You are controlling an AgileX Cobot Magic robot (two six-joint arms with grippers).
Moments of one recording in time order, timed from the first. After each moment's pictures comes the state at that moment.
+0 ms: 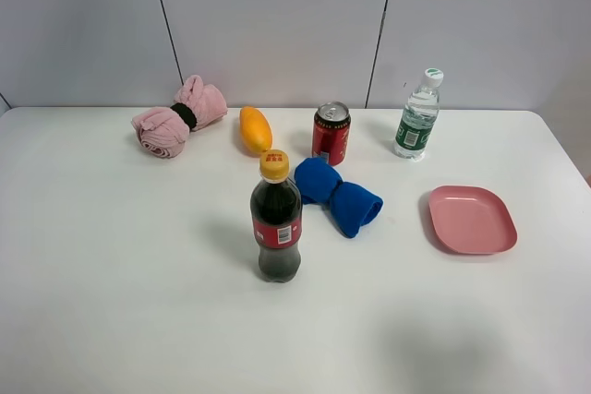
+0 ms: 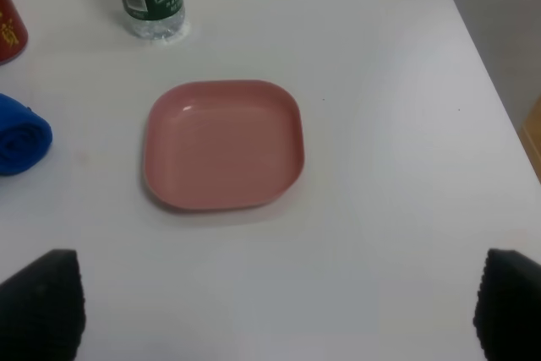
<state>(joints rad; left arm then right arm) -0.23 1.99 -2.32 0.08 1.17 0.11 -0.04 0.00 -0.50 -0.05 1.07 0.03</state>
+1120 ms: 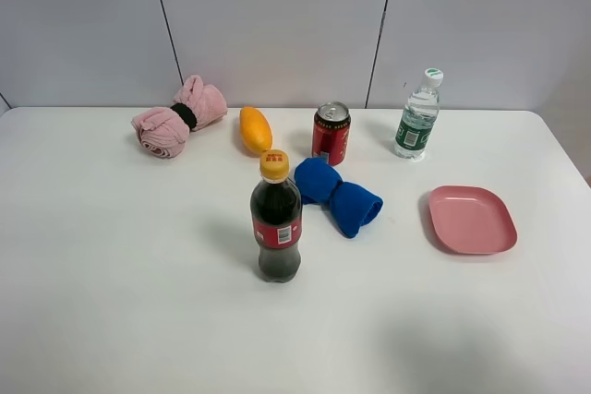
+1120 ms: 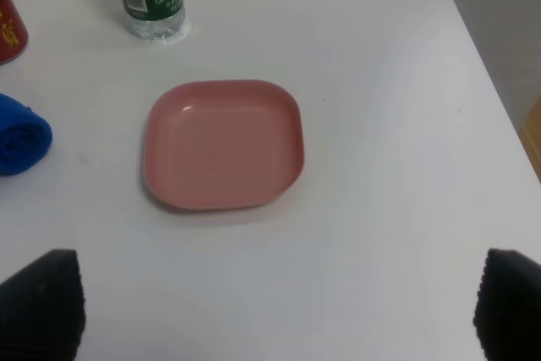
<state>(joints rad) 0.08 1.63 -1.86 0.16 1.21 0.16 -0.04 0.00 -0.50 -0.05 1.07 0.03</state>
